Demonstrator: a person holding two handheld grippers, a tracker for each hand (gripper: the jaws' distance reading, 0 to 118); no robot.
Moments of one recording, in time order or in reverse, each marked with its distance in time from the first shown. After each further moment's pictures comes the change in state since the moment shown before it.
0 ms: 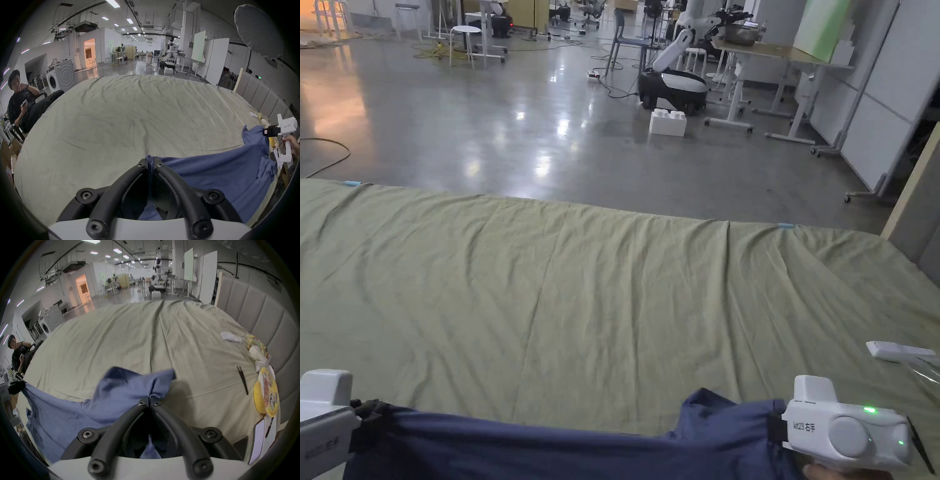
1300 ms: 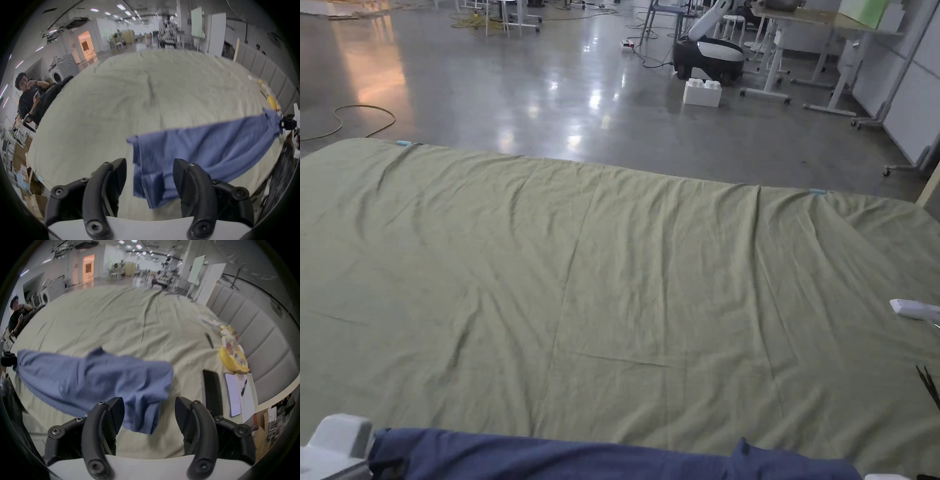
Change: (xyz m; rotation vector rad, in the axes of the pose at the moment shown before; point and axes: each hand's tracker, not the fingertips) left arm -0.001 -0.129 0.087 -0.136 0.098 -0.069; right arm -0.026 -0.164 0.132 -0.052 -0.175 0.153
